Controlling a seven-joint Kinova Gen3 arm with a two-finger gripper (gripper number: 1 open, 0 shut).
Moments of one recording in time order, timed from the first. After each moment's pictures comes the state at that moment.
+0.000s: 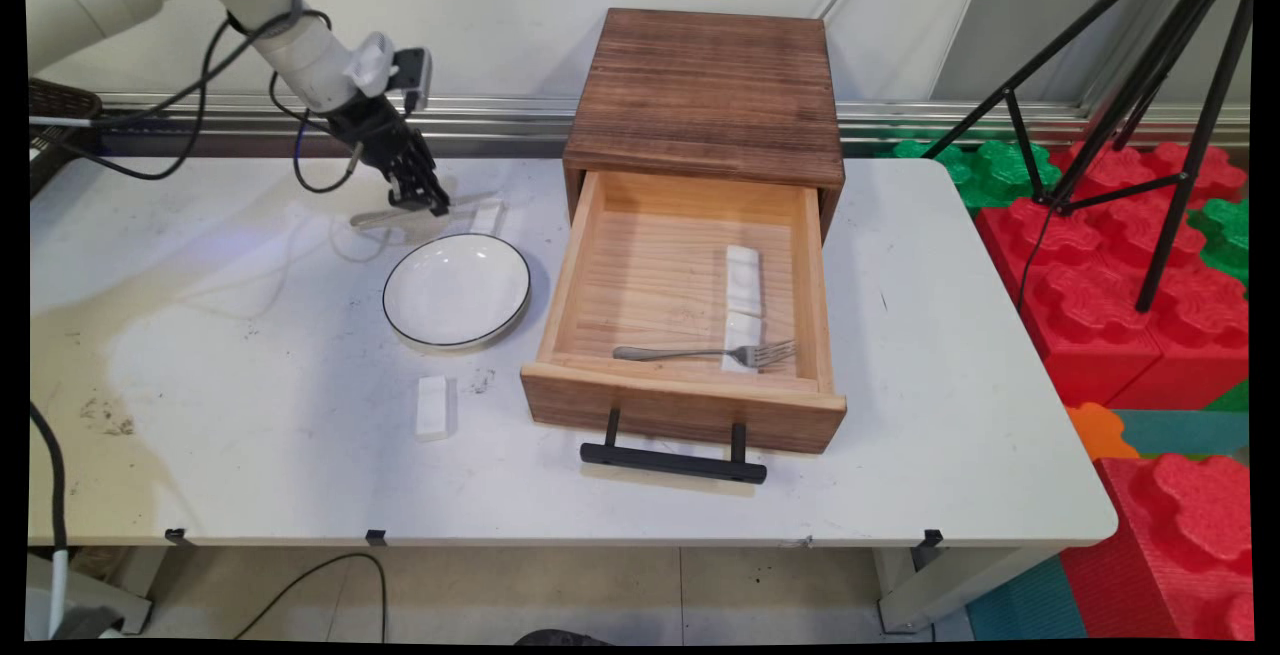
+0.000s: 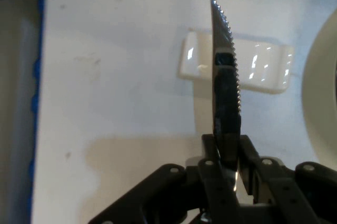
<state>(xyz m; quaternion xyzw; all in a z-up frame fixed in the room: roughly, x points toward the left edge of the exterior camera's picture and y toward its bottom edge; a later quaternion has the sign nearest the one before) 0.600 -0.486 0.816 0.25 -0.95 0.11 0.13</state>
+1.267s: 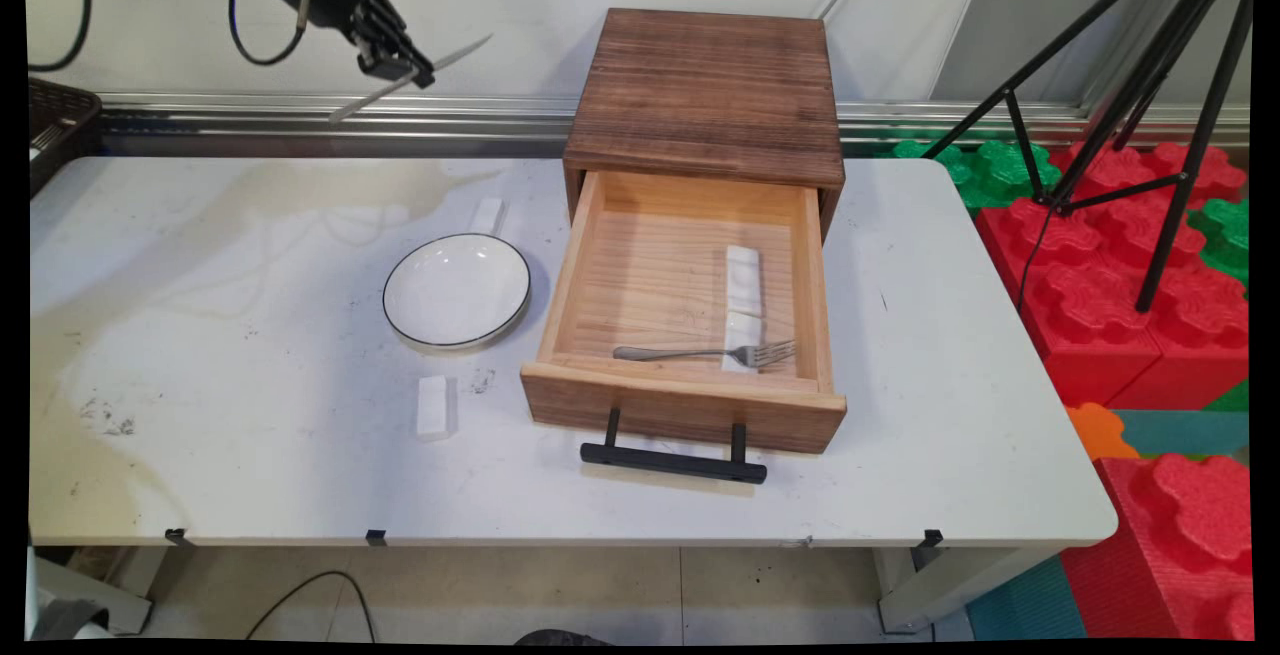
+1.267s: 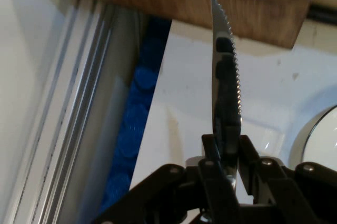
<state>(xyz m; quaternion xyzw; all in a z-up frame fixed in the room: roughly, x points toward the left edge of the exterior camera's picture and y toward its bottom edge) 0.584 -0.447 0.987 0.30 -0.91 0.20 0.18</state>
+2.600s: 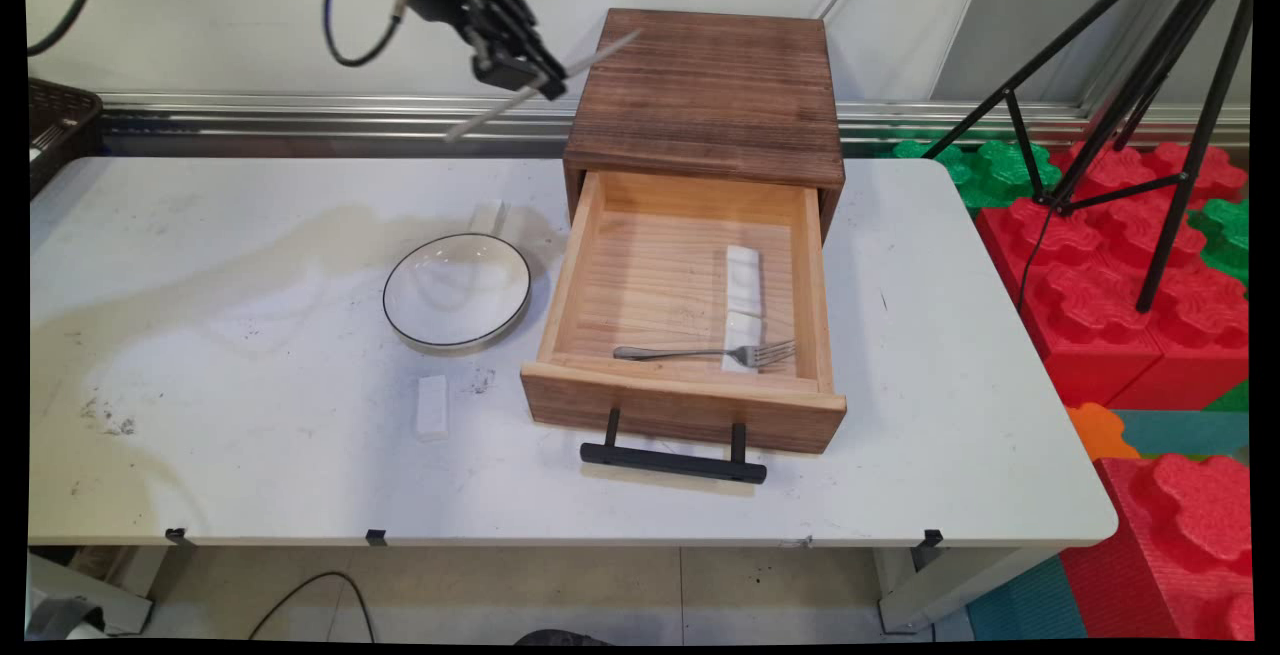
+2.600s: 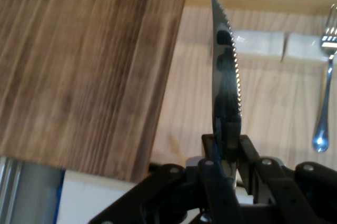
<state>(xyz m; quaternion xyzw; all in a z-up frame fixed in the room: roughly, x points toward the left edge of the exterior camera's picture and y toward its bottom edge) 0.414 -0.406 1.043 0.22 -0.93 0.17 0.25</state>
